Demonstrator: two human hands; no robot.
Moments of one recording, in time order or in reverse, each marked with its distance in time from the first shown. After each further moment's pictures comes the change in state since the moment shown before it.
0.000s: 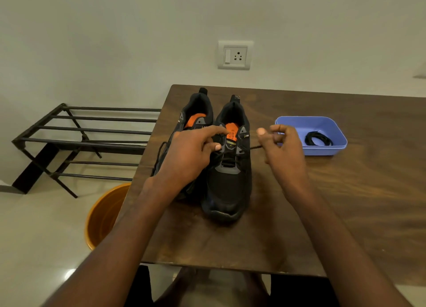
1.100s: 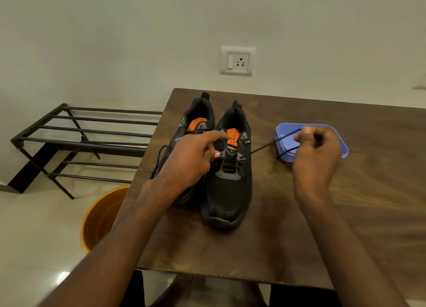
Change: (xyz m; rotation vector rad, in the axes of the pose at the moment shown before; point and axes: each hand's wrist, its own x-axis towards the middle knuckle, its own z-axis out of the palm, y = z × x) left_hand 0.002 0.000 -0.002 -0.039 -0.061 0.003; right_hand 0.011 -0.001 -0.018 0.033 0.472 -0.145
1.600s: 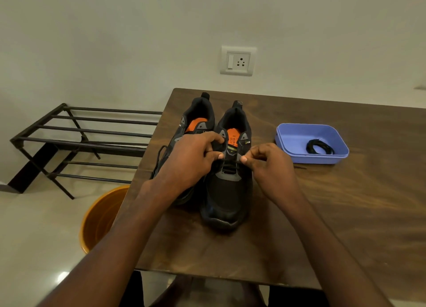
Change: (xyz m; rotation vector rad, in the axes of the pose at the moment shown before) left_hand 0.001 0.007 -0.002 0.069 0.008 -0.016; right_hand -0.026 0.006 0.022 -0.406 -0.670 -0.123
